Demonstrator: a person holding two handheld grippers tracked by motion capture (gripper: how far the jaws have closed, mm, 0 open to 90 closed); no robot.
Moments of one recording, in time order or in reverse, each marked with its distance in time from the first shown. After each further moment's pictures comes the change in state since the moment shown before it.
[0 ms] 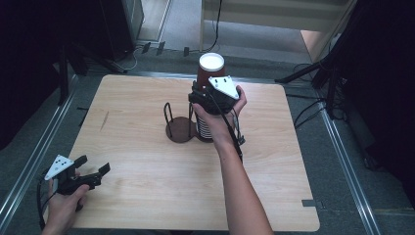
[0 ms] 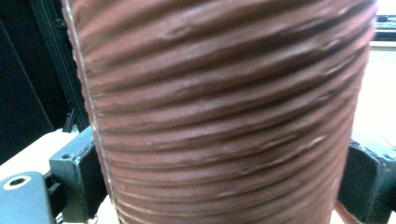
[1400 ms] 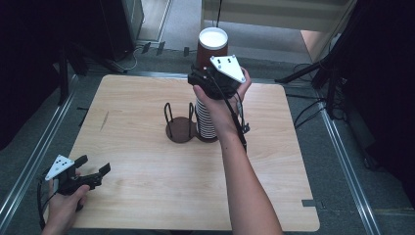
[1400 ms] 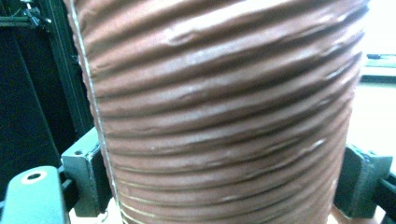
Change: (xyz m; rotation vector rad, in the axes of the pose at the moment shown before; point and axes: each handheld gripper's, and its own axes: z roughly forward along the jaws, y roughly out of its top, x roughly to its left) left arm -0.001 0.000 0.000 -0.004 -0.001 0.011; right arm 0.005 0.064 -0.022 -0.117 0.026 -0.001
